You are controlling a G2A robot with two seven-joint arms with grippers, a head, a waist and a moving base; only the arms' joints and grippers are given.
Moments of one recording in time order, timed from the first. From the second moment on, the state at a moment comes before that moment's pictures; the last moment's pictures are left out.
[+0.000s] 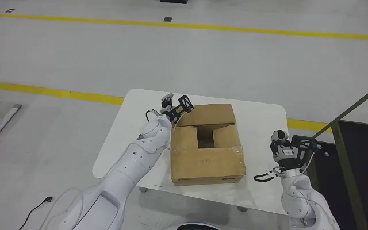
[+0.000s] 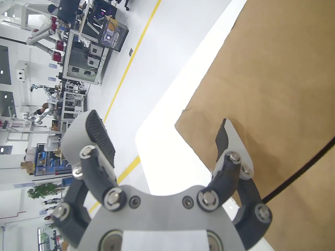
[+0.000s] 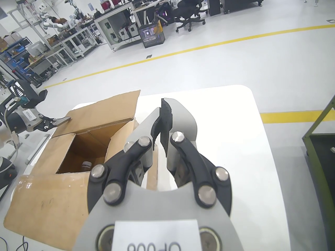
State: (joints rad) left arm 0.51 -1.55 -0.77 -0.61 1.88 -0.02 -0.17; right arm -1.61 -1.28 1.66 -1.82 -0.96 -0.03 0.04
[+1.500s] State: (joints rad) left arm 1.04 -1.40 -1.22 -1.64 1.34 -0.71 -0.48; right arm -1.60 -1.28 1.64 -1.80 -0.94 -0.07 0.05
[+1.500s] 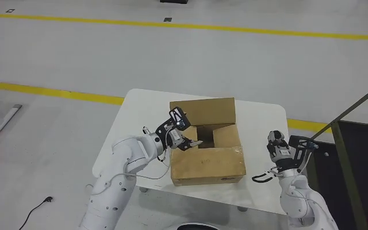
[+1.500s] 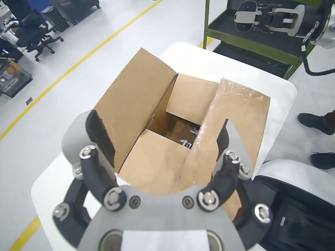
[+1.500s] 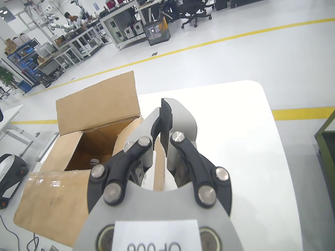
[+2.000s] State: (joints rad) left arm 0.80 -1.42 -1.07 -1.28 0.84 -0.73 -0.89; right arm -1.61 -1.27 1.66 -1.75 -0.92 -0.10 0.05
